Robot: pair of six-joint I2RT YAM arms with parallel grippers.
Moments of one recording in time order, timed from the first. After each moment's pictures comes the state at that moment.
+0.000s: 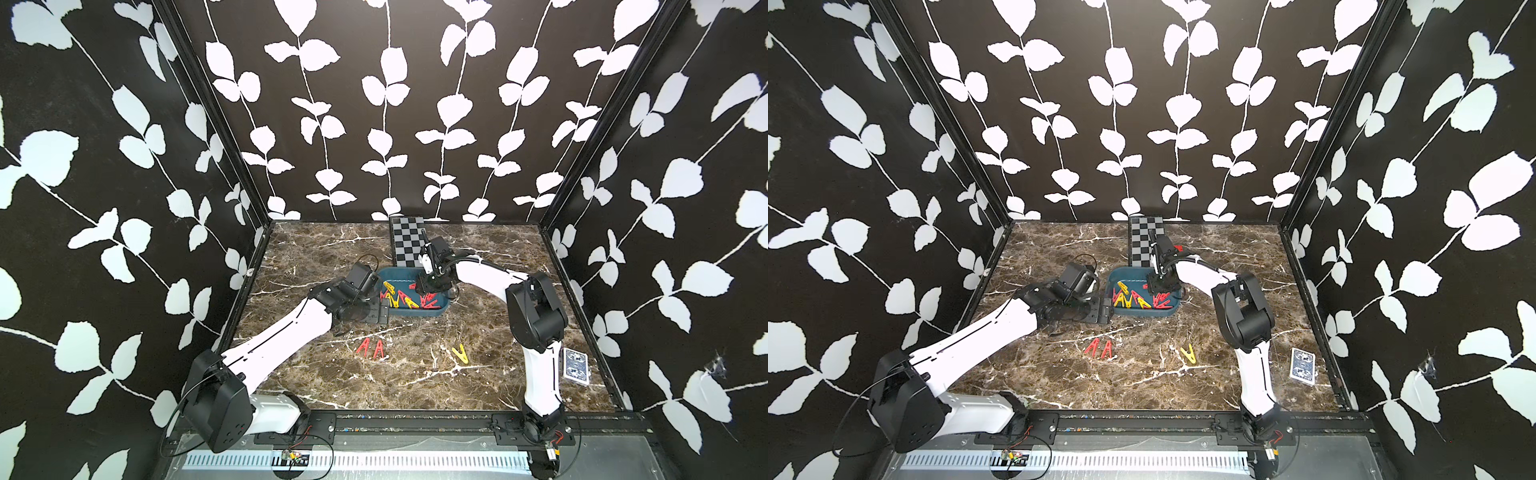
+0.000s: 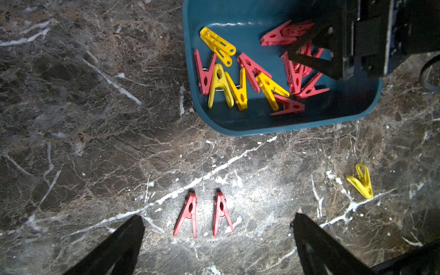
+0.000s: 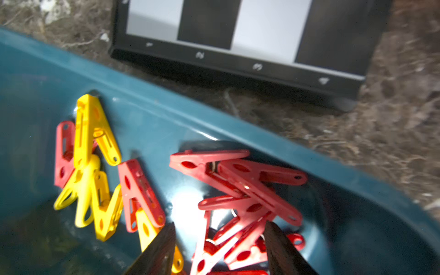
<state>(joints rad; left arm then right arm) -0.68 1.32 1.05 -0.79 -0.04 -0.49 0.53 2.07 1.54 -0.64 -0.13 0.22</state>
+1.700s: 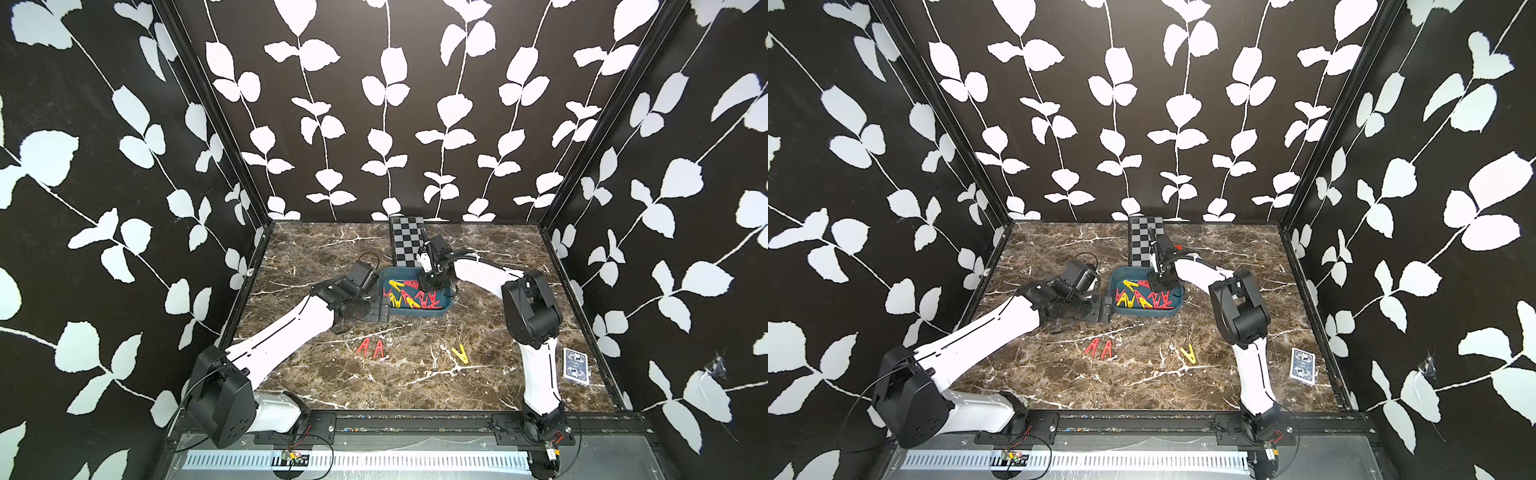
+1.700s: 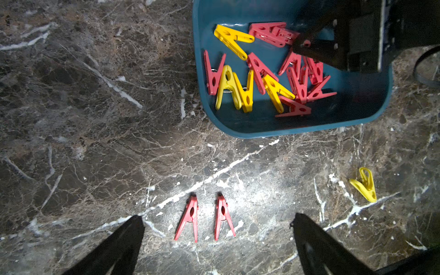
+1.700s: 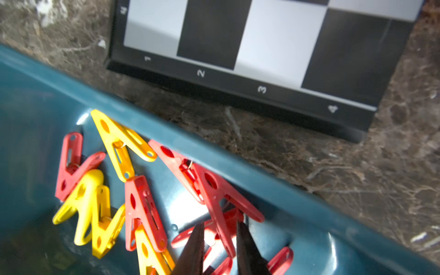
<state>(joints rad) -0.67 1.34 1.06 -0.78 -0.04 -0.48 0.52 2.11 1.59 -0.64 -0.17 0.18</state>
